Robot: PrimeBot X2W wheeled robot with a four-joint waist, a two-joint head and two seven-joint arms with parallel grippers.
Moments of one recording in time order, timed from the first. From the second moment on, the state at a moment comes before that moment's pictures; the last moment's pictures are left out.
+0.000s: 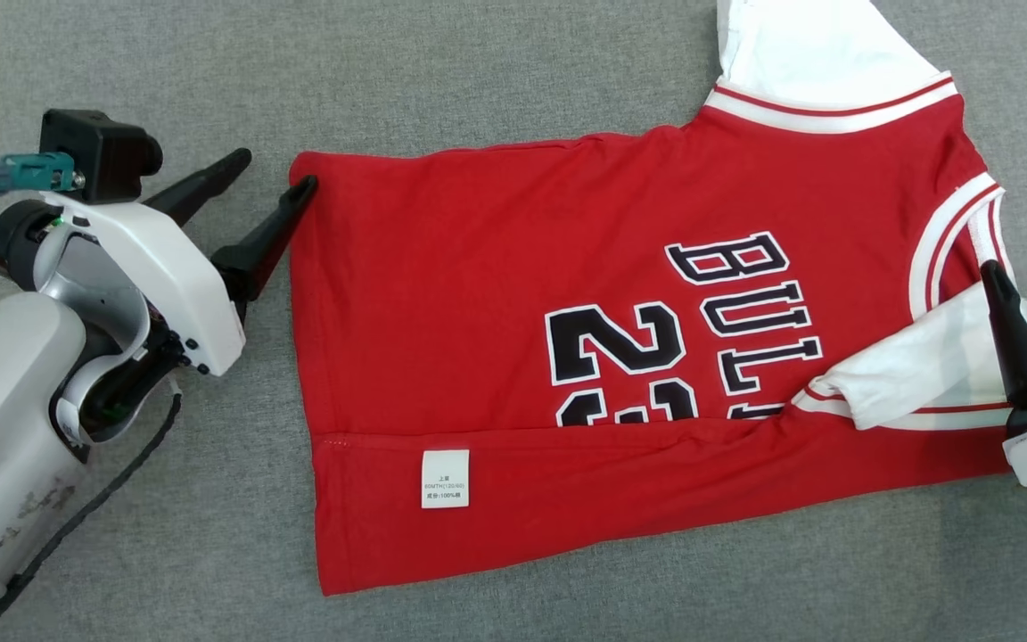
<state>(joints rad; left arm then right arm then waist) -0.87 0.65 -0.89 0.28 -1.06 -0.06 0.12 -0.22 -0.39 0.02 0.09 0.72 0.13 0.12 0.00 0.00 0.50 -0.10</state>
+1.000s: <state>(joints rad) -0.97 0.51 -0.97 0.52 -1.02 -0.11 0.13 -0.21 -0.40 0.04 0.10 0.73 0.13 0.13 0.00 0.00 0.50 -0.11</state>
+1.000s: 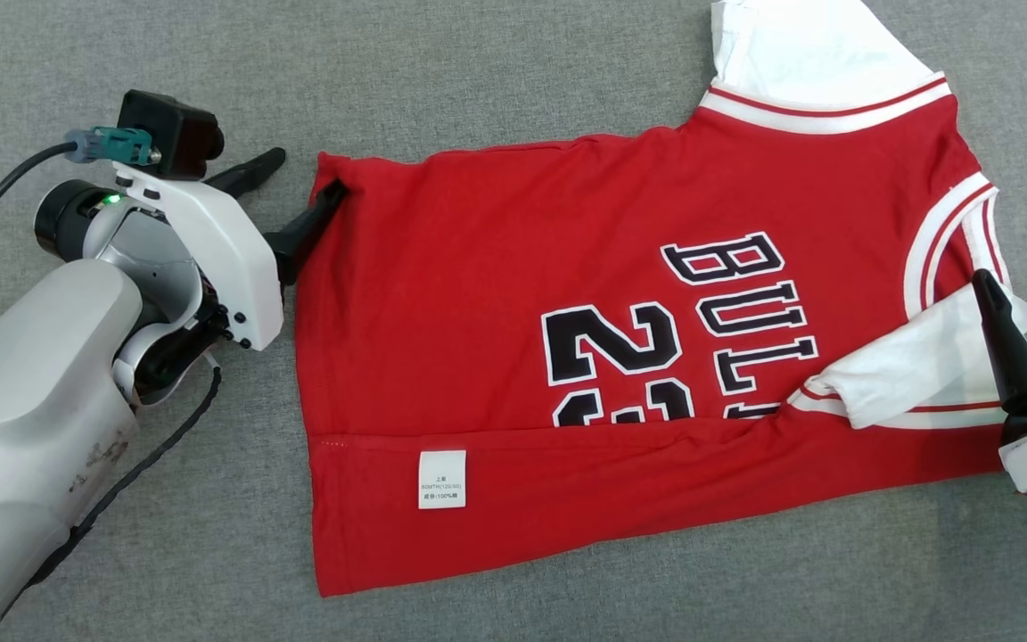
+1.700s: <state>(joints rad) -1.01 0.47 -1.06 0.57 -0.94 -0.12 0.03 -0.23 -0.42 0.08 0.10 0.72 0.13 0.14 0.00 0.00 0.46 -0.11</state>
